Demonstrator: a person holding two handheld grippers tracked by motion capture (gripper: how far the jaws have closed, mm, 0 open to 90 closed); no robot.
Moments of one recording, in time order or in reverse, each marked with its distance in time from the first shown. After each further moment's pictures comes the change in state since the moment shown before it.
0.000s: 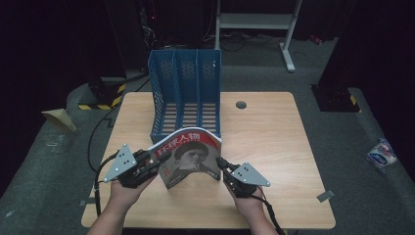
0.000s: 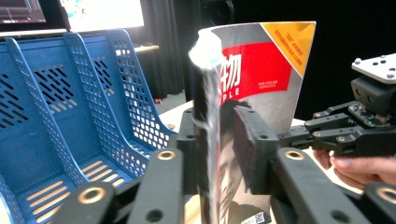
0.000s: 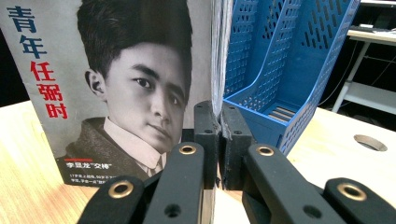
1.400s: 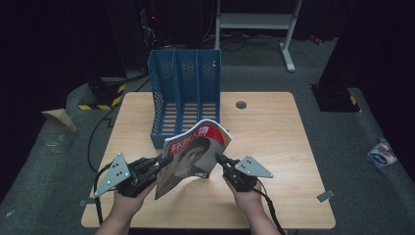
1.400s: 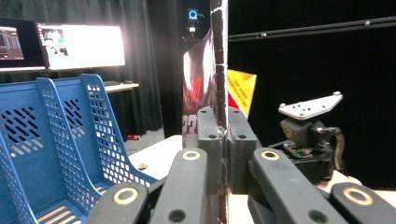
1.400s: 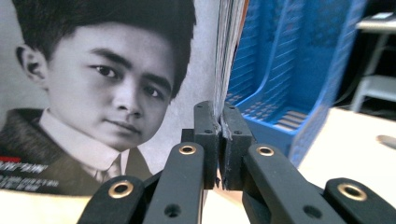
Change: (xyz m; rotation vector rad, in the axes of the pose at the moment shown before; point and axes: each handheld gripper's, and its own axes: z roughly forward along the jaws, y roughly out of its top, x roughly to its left) left arm -0.022 0.002 -0.014 -0.192 -0.077 -0.024; right arm -0.010 0.006 0.007 -0.024 0.037 0.081
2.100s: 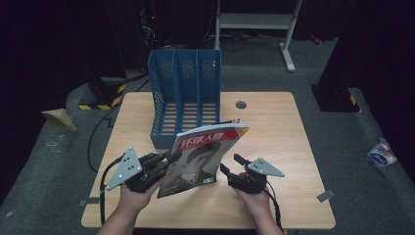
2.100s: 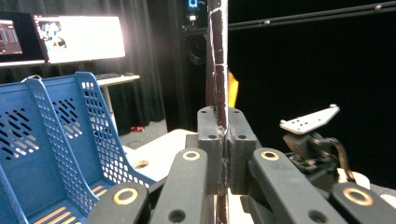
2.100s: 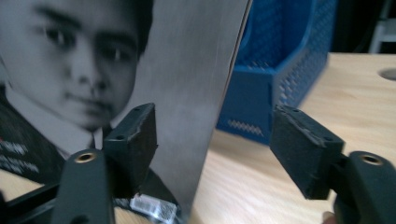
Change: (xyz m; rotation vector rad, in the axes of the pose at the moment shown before) left arm -0.007 0.016 0.021 0.057 -0.004 0.030; right arm -0.031 -0.028 -0.009 0.059 0.044 0.193
